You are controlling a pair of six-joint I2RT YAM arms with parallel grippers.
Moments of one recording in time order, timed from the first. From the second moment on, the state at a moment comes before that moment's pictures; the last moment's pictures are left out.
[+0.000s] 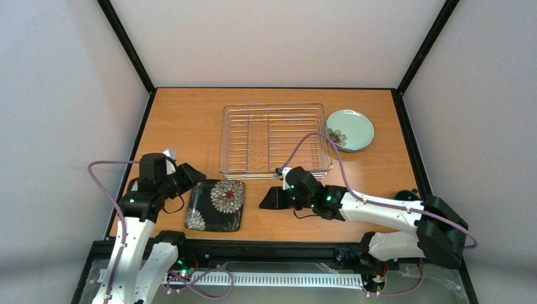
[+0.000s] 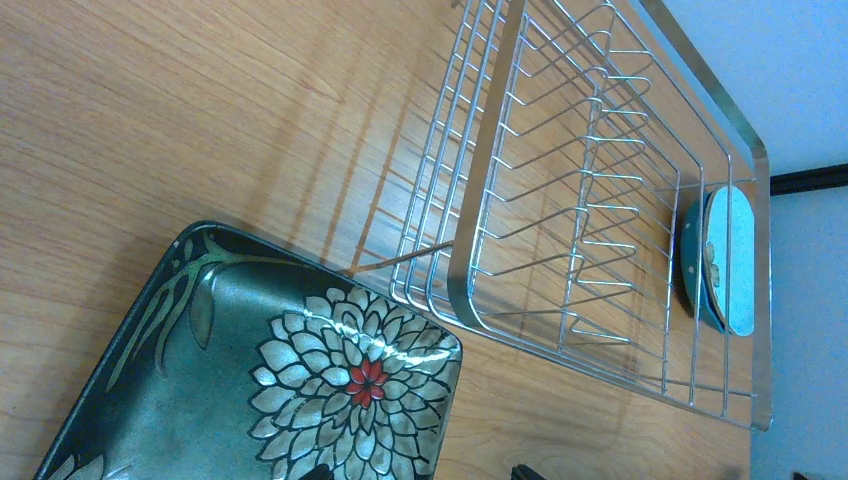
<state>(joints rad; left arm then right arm) -0.07 0.64 0.73 -0.85 0.25 -0.72 1.03 1.22 0.67 -0.09 -0.19 0.84</state>
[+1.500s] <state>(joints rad) -0.07 0.59 0.75 -0.83 0.34 -0.72 1.12 1.81 0.58 0.77 -0.14 1.21</state>
